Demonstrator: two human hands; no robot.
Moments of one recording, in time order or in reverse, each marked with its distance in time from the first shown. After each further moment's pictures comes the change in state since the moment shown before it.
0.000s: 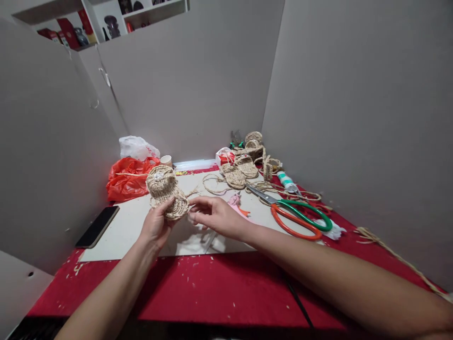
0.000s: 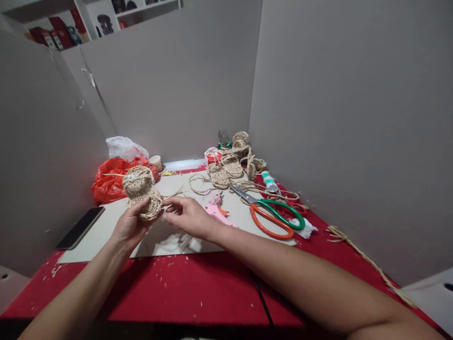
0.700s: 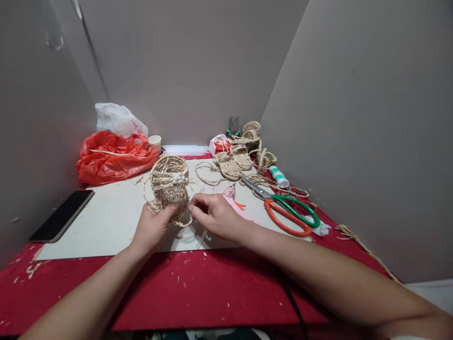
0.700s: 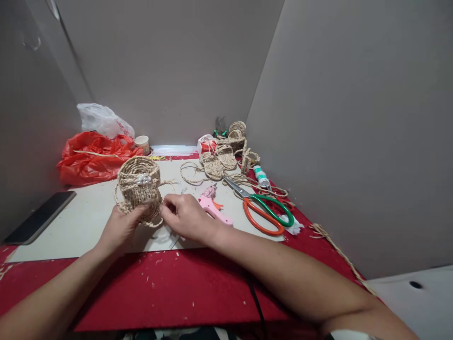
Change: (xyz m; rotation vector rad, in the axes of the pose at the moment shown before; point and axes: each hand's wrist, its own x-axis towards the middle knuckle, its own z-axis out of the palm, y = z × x) left_hand 0.002 -0.032 -0.019 0.476 -0.137 0.313; right_hand 0.004 0.023 -0.001 -0.659 0.072 -0.159
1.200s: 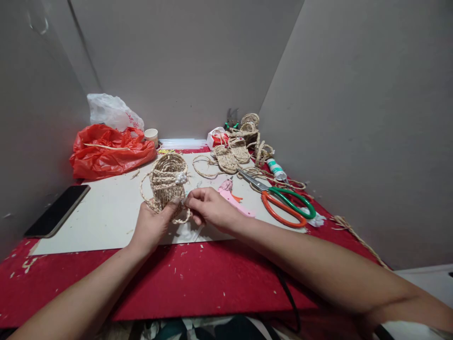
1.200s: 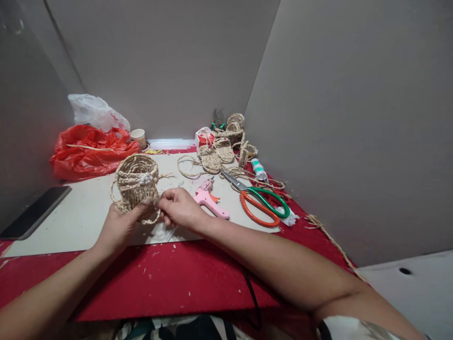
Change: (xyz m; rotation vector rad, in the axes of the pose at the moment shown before) left_hand -0.010 0.004 0.007 0.126 0.037 -0.064; right_hand 0.003 -0.001 0.008 0.581 -0.149 0.415
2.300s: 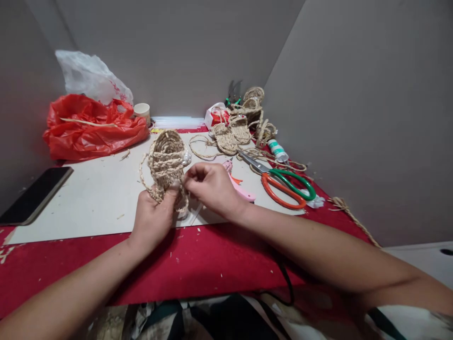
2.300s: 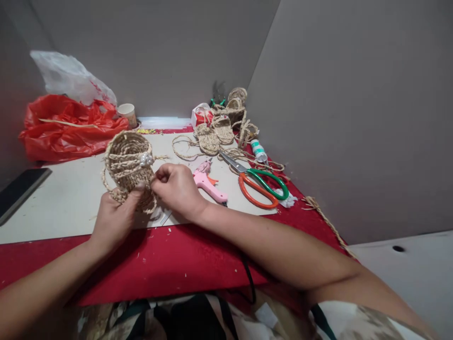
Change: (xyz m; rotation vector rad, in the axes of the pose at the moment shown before) left_hand -0.012 -0.008 0.014 0.030 0.006 0.033; right_hand 0.001 0.004 0.004 -0.331 0.372 -0.253
